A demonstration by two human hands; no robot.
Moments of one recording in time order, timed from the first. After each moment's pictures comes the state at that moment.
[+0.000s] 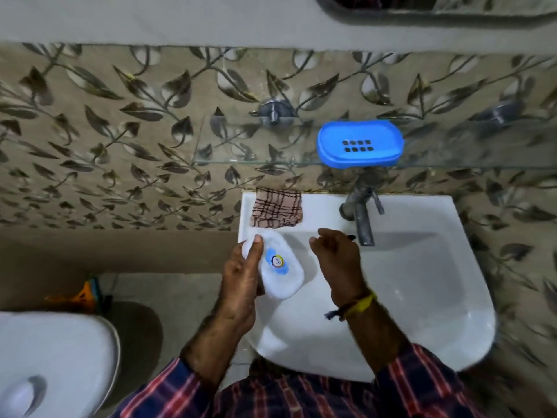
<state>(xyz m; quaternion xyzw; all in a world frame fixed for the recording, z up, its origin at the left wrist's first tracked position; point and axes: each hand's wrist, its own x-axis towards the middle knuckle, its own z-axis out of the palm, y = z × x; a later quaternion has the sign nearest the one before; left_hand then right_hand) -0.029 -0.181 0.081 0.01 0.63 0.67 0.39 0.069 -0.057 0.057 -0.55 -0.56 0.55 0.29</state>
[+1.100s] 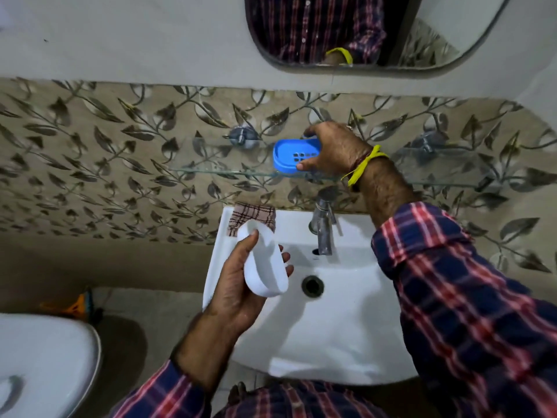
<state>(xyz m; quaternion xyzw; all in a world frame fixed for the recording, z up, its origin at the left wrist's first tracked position) 0.049 -0.162 0.134 -0.03 0.40 0.75 0.53 0.069 0.078 0.267 -0.30 -0.95 0.13 0.05</state>
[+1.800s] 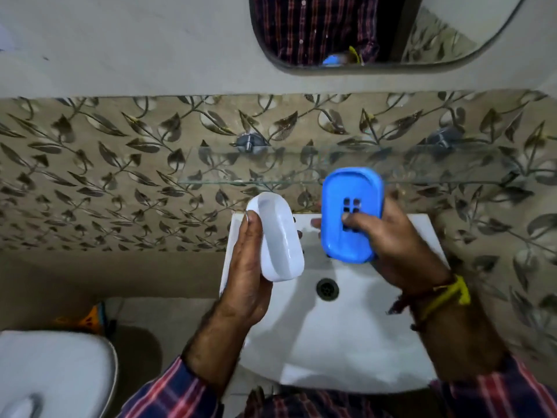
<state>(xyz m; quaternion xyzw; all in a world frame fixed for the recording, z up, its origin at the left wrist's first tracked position) 0.027 -0.147 0.164 0.15 0.49 0.74 0.43 0.159 -0.007 0.208 -0.29 -0.56 0.73 0.29</state>
